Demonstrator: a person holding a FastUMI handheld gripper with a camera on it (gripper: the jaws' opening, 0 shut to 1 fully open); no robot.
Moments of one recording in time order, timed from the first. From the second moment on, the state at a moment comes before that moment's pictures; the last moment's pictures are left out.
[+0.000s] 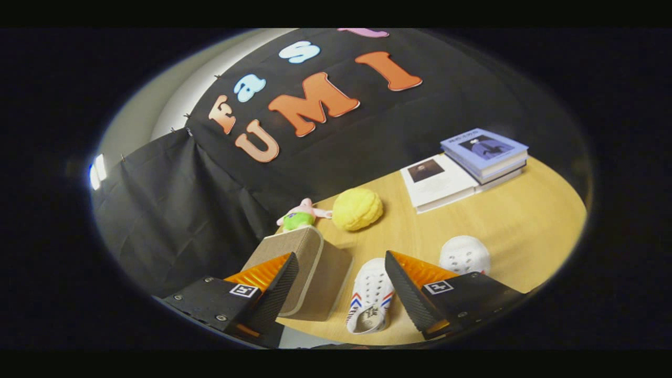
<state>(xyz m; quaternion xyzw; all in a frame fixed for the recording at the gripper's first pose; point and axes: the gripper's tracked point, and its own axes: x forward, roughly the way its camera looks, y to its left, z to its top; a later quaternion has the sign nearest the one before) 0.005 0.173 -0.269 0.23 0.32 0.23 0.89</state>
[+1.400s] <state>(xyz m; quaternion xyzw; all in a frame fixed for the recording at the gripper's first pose) -0.020 0.296 -0.323 0.48 0.45 0.34 0.68</state>
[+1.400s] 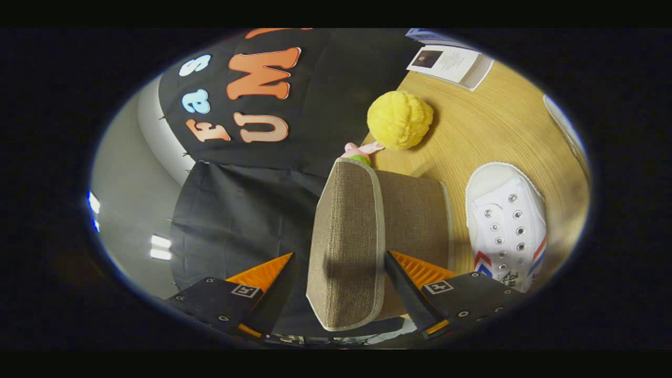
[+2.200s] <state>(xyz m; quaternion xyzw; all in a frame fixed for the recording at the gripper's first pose) -0.020 0.278 -0.266 0.54 0.40 0.35 0.66</state>
